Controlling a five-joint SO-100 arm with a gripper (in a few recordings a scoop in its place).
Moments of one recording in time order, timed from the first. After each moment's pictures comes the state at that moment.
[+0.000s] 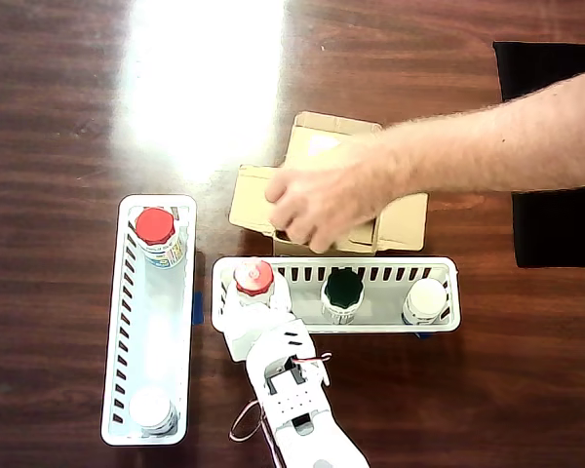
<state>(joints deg) -15.8 121.6 145.5 2.4 96.8</state>
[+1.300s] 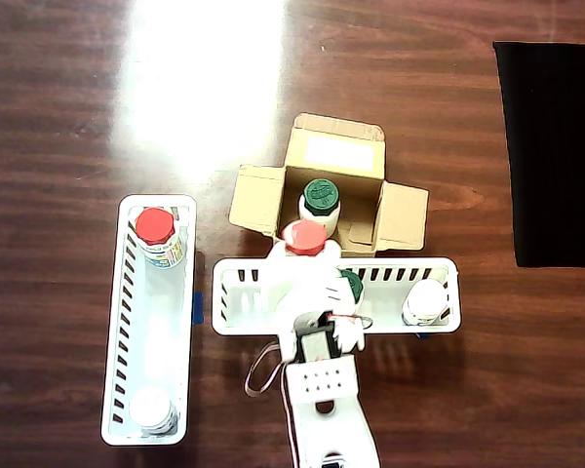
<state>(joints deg) -0.9 122.3 97.1 55.3 98.1</state>
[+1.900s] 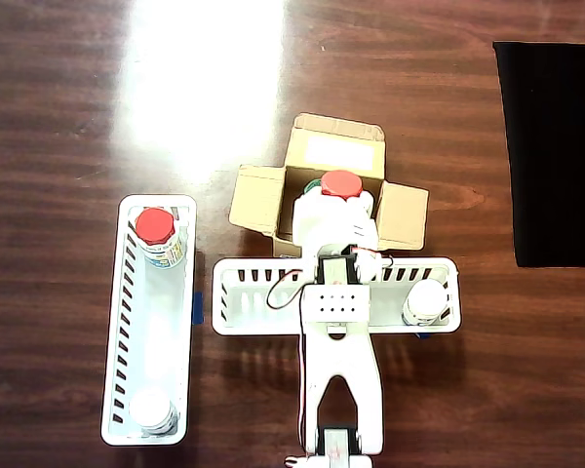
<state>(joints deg) 6.3 94.1 71.6 51.9 96.2</state>
